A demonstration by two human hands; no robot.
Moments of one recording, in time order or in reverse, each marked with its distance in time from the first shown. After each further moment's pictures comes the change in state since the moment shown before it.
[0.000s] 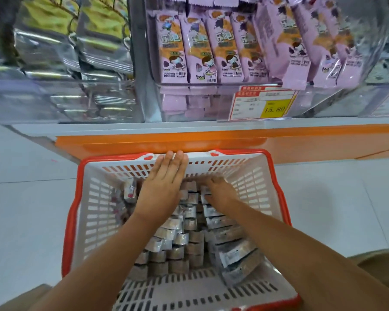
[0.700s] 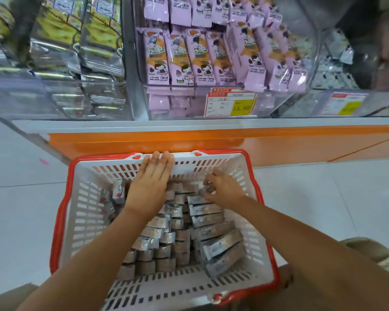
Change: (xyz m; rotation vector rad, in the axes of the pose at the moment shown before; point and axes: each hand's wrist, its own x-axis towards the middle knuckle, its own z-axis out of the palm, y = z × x) left_hand -0.002 0.005 -0.017 0.046 -0.097 -0.057; right_hand -0.053 0.025 -0.057 0.123 0.244 -0.164
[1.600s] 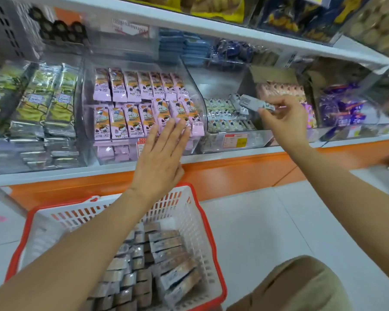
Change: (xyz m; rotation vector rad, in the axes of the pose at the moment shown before) left_hand 0.081 0.083 -0.189 0.098 0.561 0.144; right_hand -0.109 0.067 -0.323 0.358 1.075 0.147
